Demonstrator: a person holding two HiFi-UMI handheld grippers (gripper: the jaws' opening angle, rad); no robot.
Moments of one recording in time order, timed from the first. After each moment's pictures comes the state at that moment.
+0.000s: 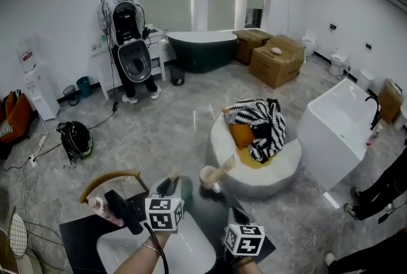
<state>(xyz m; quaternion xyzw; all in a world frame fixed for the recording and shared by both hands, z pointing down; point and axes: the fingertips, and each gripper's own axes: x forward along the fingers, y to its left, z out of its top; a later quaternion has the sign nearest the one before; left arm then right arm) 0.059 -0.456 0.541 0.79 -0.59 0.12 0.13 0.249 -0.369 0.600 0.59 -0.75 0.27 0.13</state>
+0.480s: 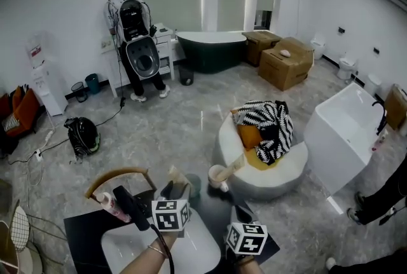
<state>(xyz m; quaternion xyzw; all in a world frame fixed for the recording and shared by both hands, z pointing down) 0.044 -0.434 0.566 0.76 -0.61 0.13 0.19 0.231 -0.367 0.593 0.58 -0.76 0.26 0.13</state>
